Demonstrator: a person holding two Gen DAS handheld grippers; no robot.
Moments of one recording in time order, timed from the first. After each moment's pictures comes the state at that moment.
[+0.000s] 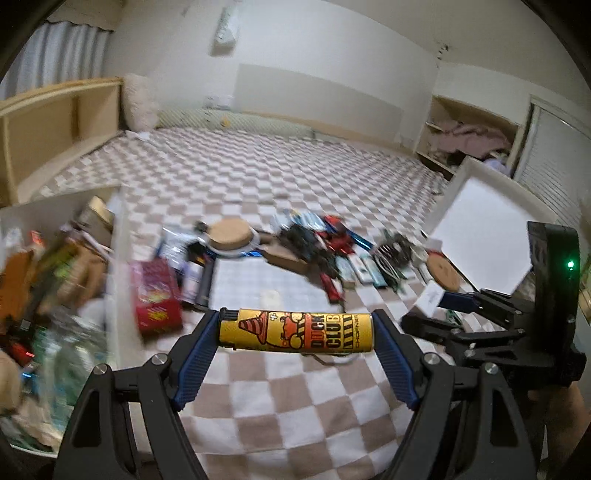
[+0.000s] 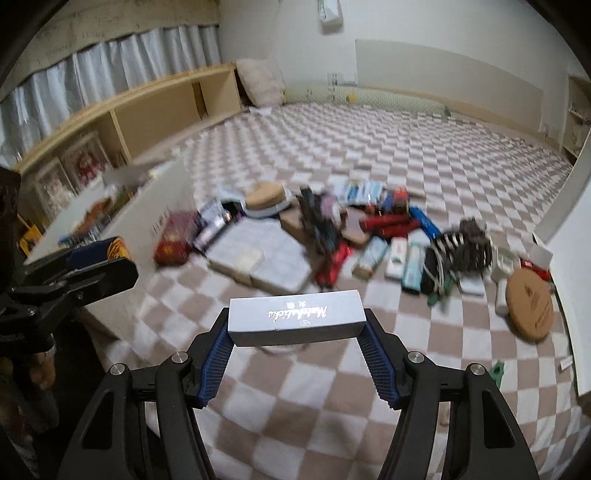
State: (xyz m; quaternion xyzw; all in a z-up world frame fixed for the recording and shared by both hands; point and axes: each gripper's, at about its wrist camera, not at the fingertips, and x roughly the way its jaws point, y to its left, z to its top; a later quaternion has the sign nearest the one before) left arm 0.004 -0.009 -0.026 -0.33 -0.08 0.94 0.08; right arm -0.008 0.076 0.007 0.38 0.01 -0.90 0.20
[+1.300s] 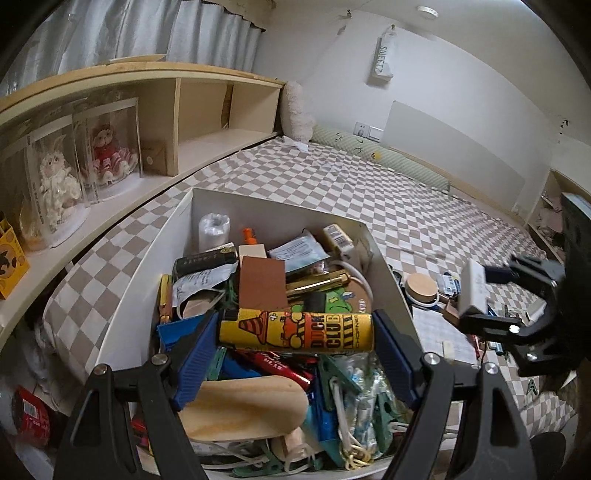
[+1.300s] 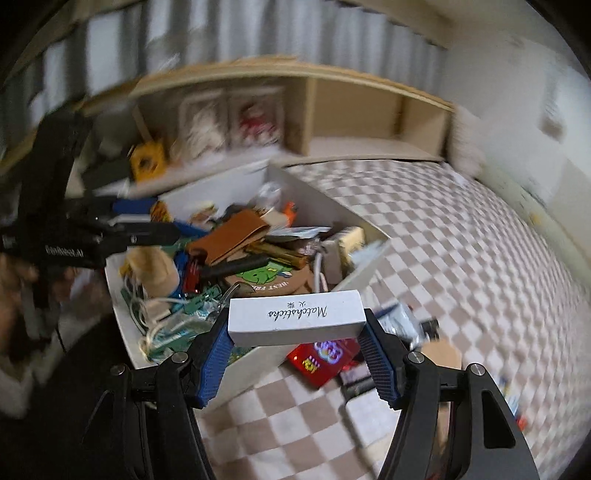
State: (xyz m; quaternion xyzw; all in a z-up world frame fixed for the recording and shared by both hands) left arm 0.050 -0.202 -0.003 -0.31 -0.15 0.93 -0.14; right arm -0.060 -0.140 0.068 0.29 0.24 -0.78 0.50
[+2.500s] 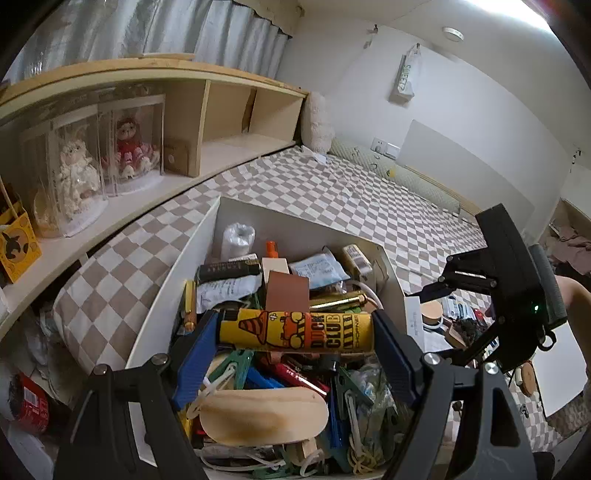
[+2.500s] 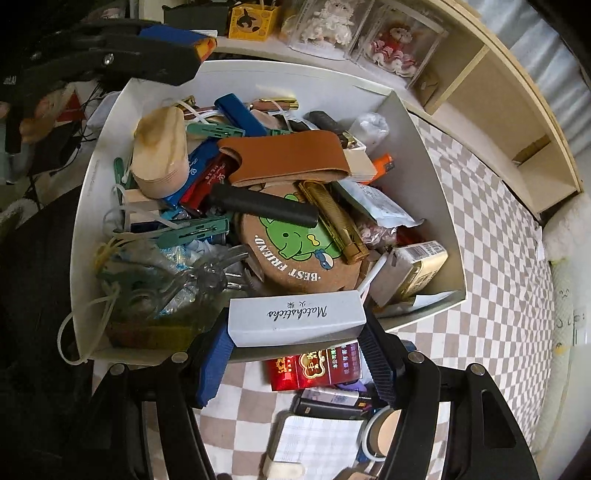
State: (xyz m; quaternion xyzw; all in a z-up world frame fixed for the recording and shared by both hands) left arm 0.061 -0.224 0.009 -0.30 -0.18 0.92 -0.17; right arm -0.078 -0.222 0.032 0.30 0.50 -0.59 0.56
